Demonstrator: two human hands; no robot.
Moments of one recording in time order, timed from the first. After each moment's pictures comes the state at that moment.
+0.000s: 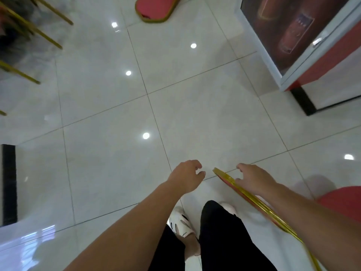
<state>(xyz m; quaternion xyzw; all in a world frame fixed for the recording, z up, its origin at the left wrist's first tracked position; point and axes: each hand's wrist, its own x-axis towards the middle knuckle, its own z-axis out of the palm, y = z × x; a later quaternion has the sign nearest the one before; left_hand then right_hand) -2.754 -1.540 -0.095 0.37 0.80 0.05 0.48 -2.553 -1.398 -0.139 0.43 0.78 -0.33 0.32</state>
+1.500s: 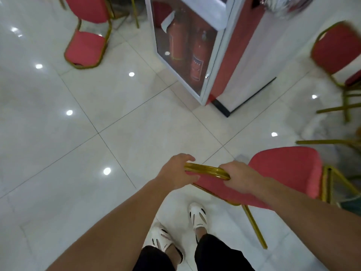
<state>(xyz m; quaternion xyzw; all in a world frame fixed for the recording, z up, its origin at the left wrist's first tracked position) -2.672 -1.457 0.090 0.54 0.69 0.10 0.47 -2.433 -1.391 0.108 0.46 0.80 -0.32 0.23</state>
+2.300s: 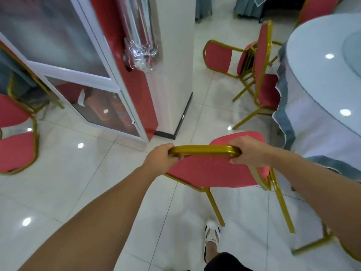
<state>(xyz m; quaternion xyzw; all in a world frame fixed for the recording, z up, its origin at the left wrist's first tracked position) -2.511 -1.350 0.238 0.74 0.55 0.06 0.37 -2.213 -1.426 0.303 0.65 0.69 -0.32 0.02</state>
